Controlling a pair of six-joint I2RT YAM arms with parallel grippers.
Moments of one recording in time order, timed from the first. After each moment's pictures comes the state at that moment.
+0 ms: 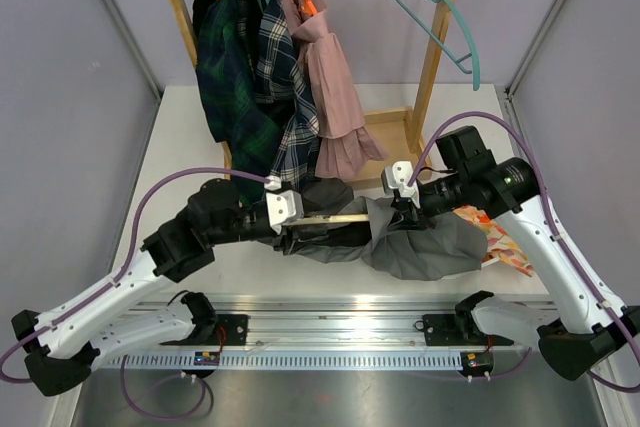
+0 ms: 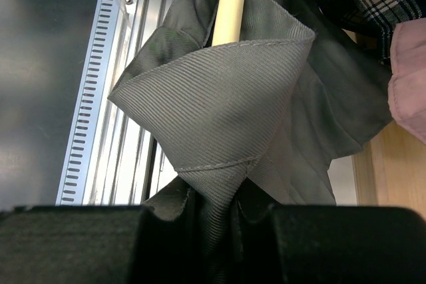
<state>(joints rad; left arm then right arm) -0.92 0.82 0.92 -0.27 0.46 0.22 0.49 1.12 1.35 -1.20 -0.91 -0.94</state>
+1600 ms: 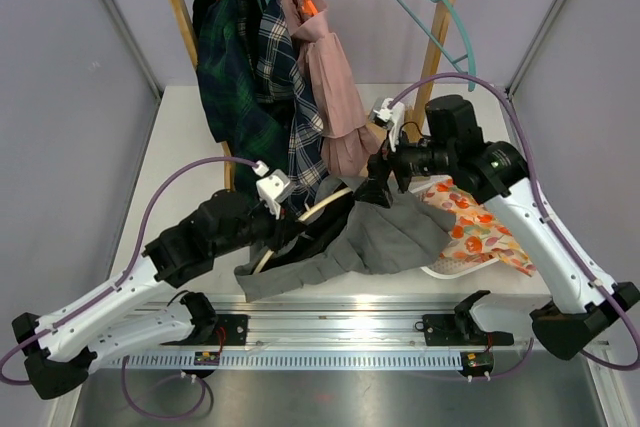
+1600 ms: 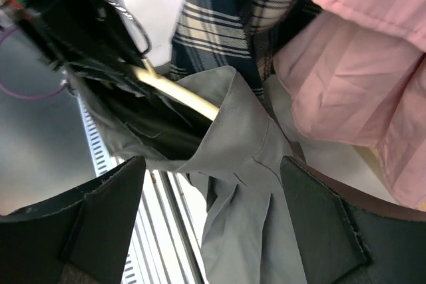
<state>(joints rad) -0.92 0.75 0.81 -0.42 0.08 -0.19 0.54 1.21 1.49 -0.83 -0.68 -0.16</state>
